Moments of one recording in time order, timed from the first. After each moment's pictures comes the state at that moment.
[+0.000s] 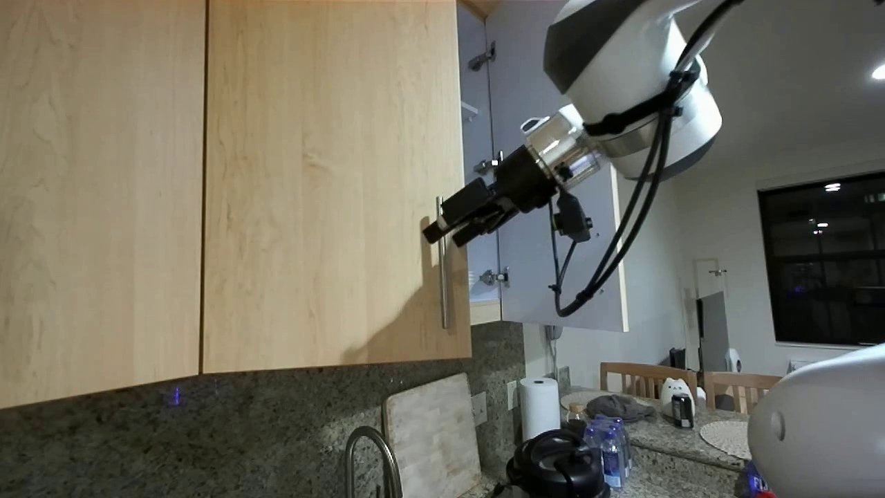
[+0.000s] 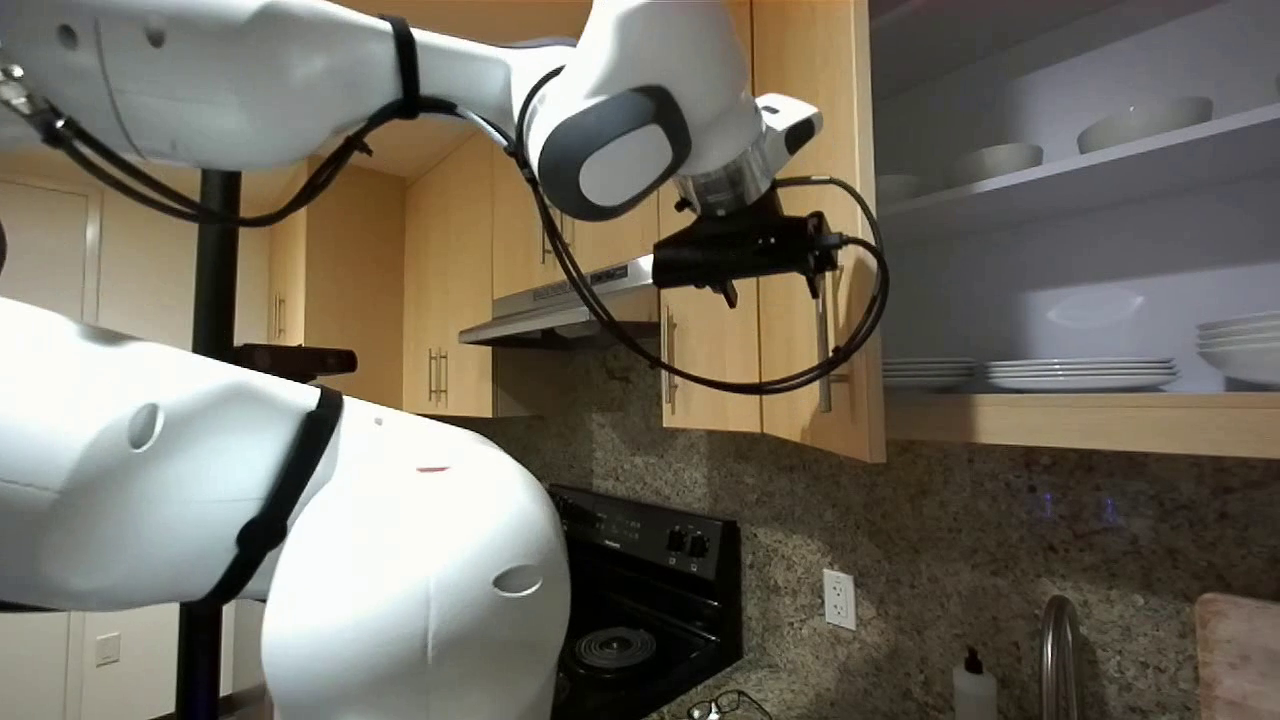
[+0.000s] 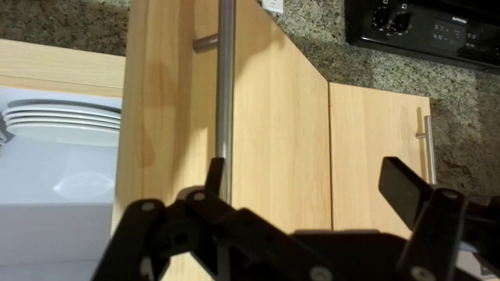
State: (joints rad) arm -0.30 -1.24 0.28 -2.78 1.05 2.36 -0.95
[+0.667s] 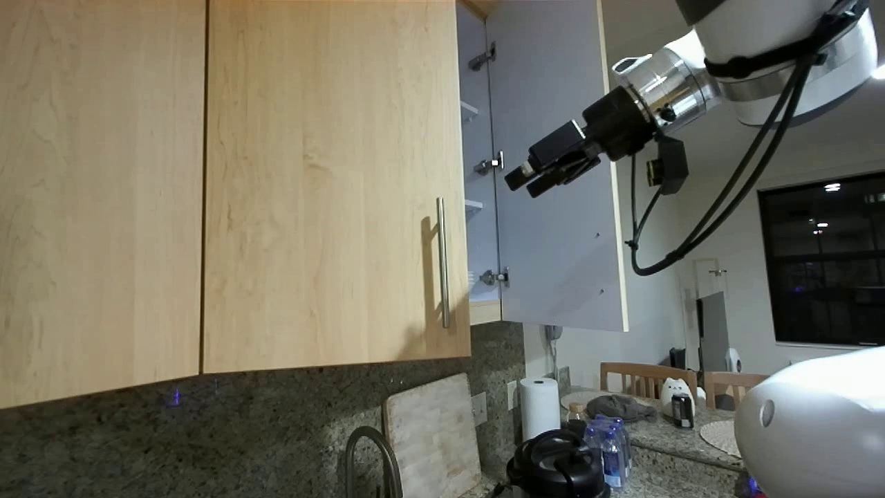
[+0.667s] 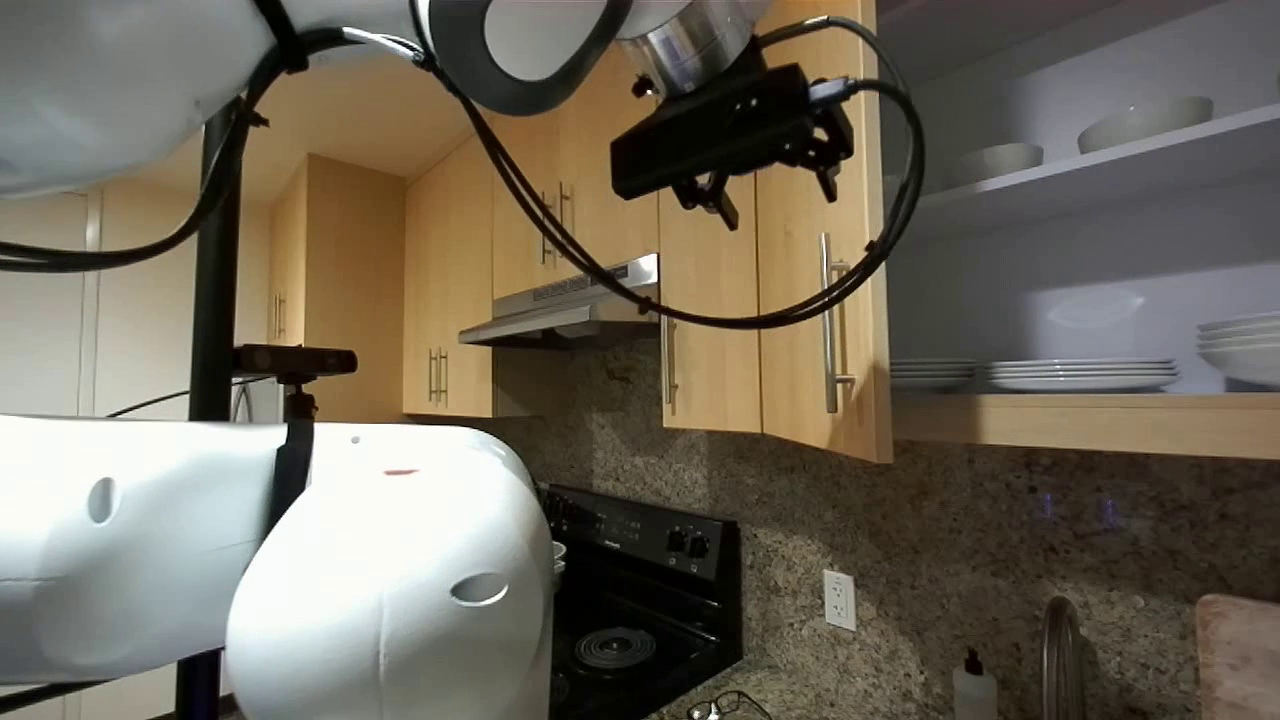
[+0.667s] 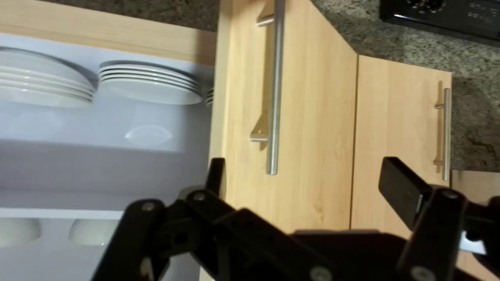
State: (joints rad) arm -0.39 -1.49 0.02 -2.77 0.78 2.18 -0.89
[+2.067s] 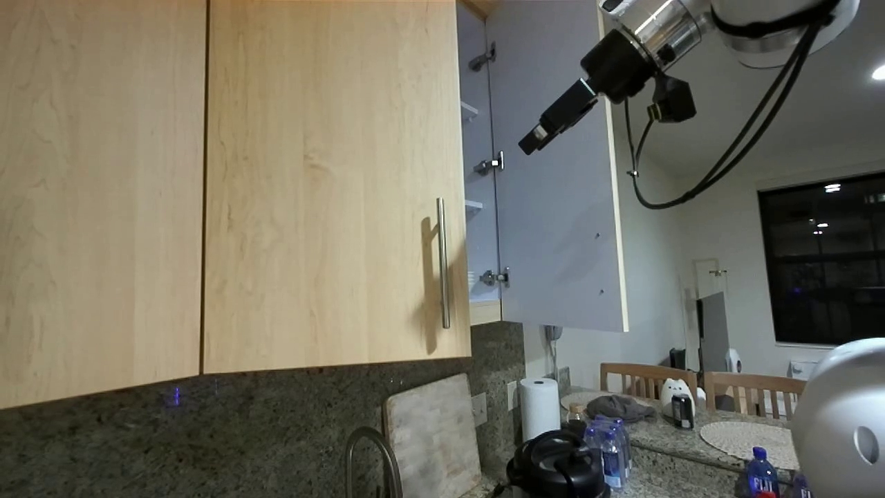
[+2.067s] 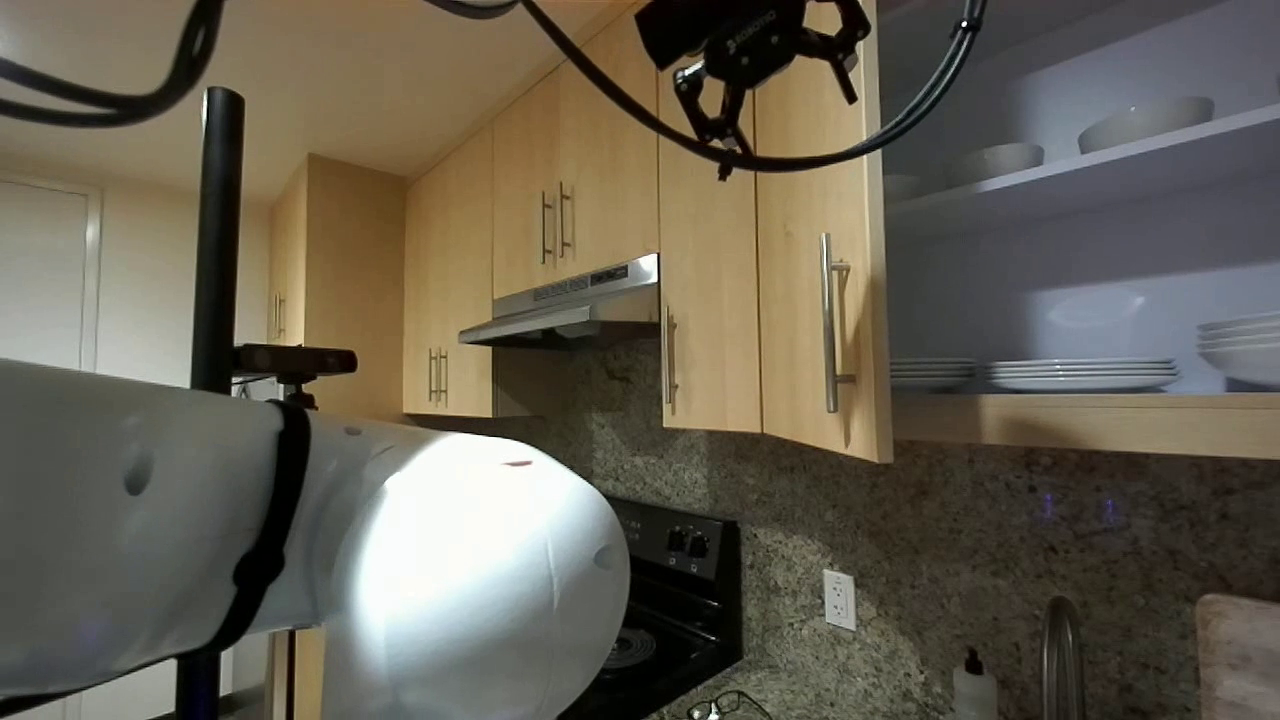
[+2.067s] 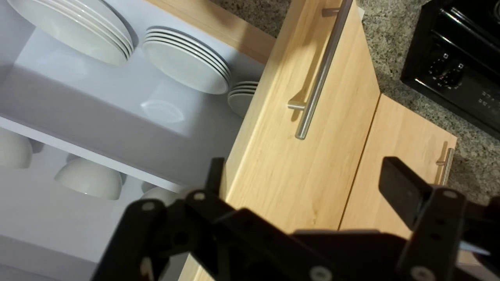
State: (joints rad) arm 0.00 -1.35 -0.11 -2.54 0.15 2.22 -0.71
